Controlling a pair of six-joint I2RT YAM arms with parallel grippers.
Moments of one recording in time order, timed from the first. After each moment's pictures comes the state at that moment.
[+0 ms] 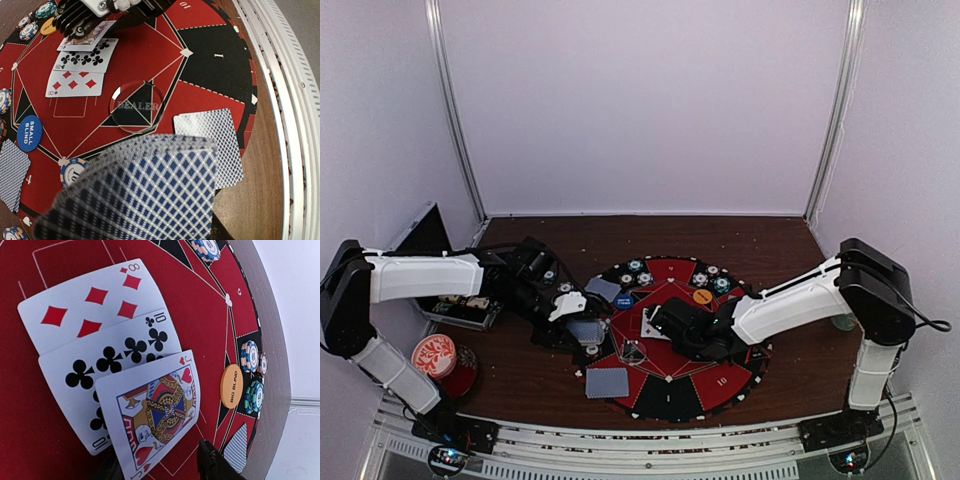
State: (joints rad) left arm -0.66 1.50 0.91 -0.55 0.58 0.84; right arm 1.09 1.88 1.03 -0.23 0.68 -0.15
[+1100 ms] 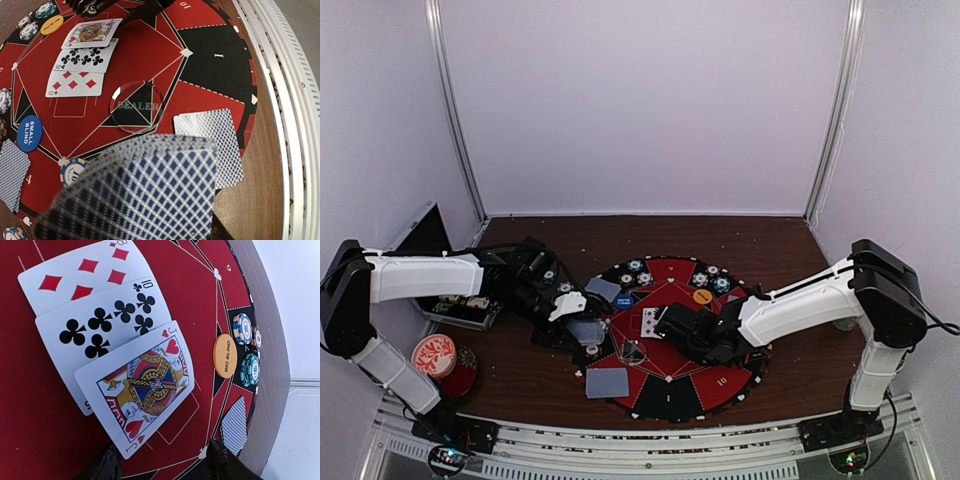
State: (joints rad) left arm -0.66 1.50 0.91 -0.55 0.58 0.84; right arm 1.12 1.82 1.01 -0.37 0.72 -0.02
